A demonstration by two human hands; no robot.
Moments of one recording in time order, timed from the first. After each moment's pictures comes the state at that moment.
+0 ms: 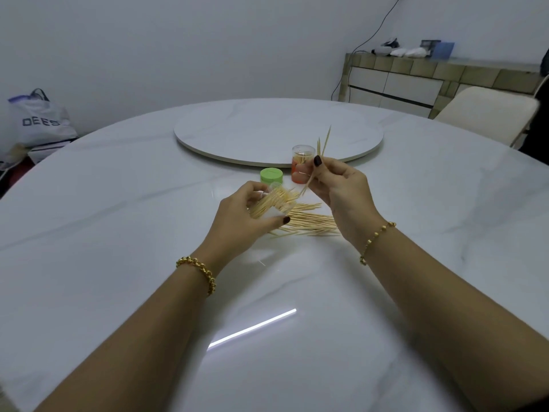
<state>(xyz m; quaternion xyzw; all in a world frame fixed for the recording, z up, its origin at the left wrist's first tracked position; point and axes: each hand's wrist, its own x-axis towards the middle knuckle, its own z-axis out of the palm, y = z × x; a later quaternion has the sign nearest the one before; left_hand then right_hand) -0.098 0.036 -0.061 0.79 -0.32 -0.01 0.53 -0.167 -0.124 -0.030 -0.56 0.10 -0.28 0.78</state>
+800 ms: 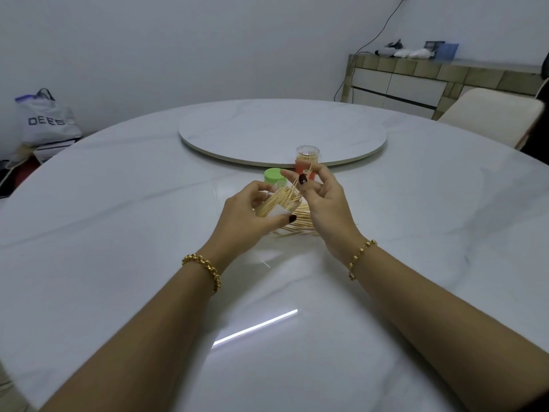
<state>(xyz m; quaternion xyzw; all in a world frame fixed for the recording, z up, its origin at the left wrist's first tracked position) -0.101 0.035 -0.059 0.77 -0.32 -0.02 0.55 -0.163 -0.098 -0.052 -0.66 0.05 -0.28 0.69</state>
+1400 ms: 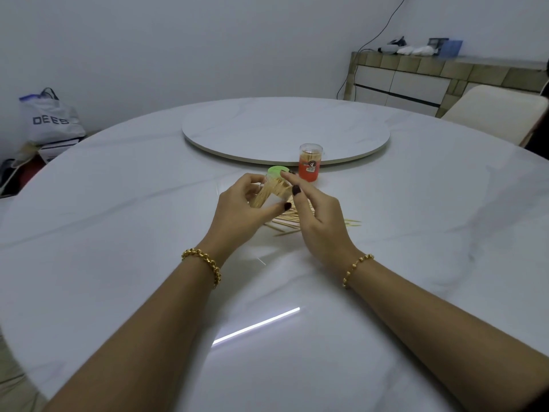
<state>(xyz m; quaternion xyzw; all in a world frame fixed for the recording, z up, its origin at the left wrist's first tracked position) -0.093 0.041 -0.056 0.77 -0.29 0.01 0.57 -0.173 -0.084 -0.069 -0.81 0.01 -0.35 0.47</state>
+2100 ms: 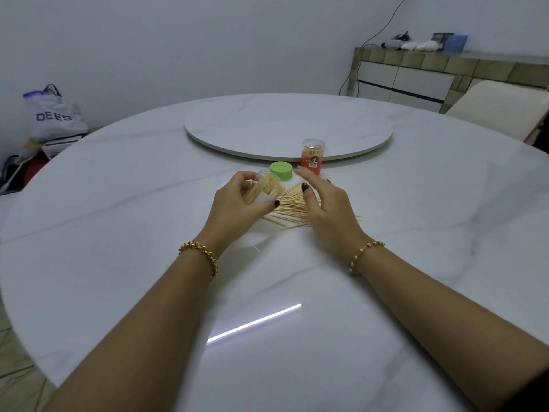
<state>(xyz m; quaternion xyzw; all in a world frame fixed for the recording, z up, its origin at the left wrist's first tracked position) -0.085 0.049 -0.062 0.79 -0.27 0.01 0.54 -0.163 -0.109 -0.075 -0.87 0.03 -0.33 0.36</state>
